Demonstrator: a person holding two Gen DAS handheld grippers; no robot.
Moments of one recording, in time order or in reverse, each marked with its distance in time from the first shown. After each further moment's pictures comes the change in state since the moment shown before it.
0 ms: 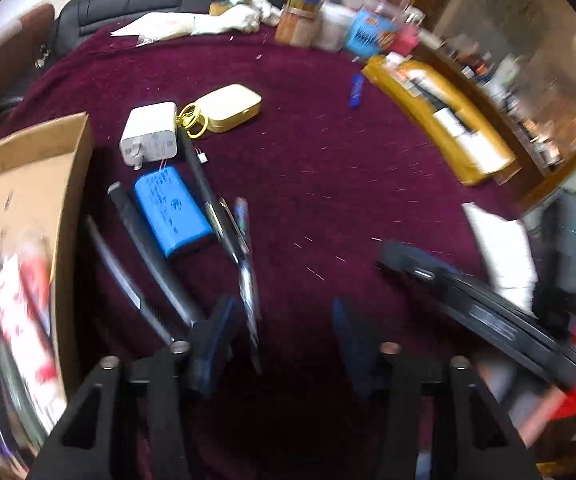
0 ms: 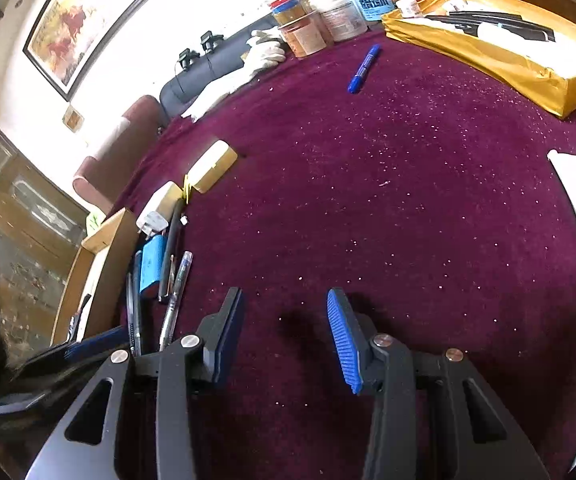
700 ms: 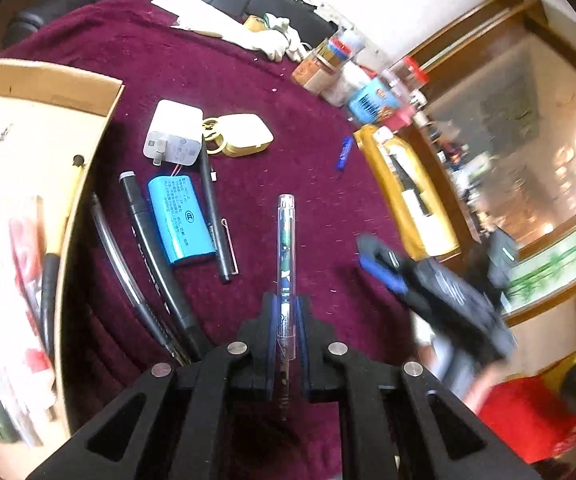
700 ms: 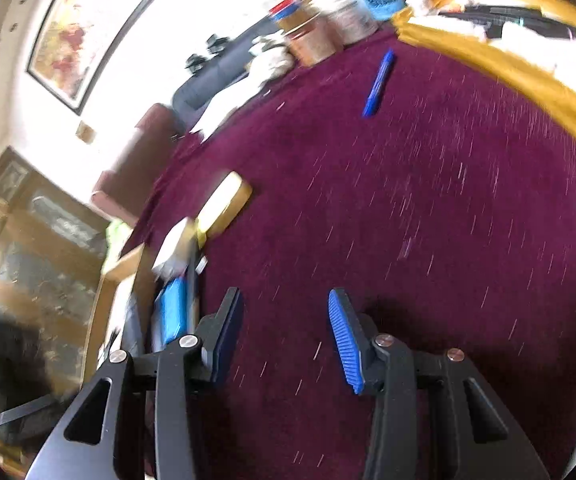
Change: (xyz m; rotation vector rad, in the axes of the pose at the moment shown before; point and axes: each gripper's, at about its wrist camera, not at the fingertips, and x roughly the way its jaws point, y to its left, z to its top) left arm -0.053 0.054 -0.016 -0.306 -0.120 -0.344; right arm 0.014 -0.004 0.065 0.057 0.029 0.056
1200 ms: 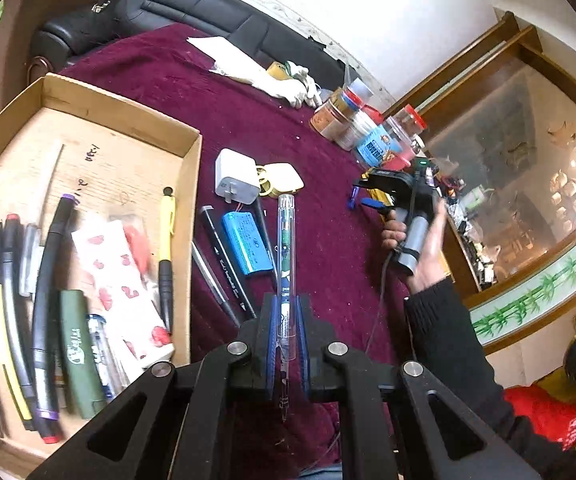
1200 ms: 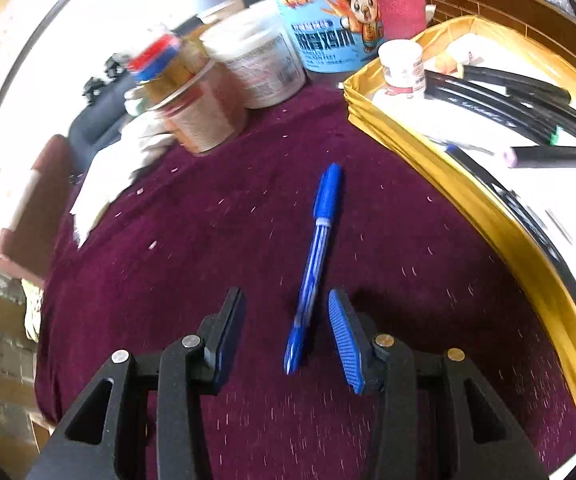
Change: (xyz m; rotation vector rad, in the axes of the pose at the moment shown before) left arm -0.081 0.043 -0.013 -0.027 -0.133 0.009; right arm 0.107 -0.036 0.183 0.098 0.001 -0.330
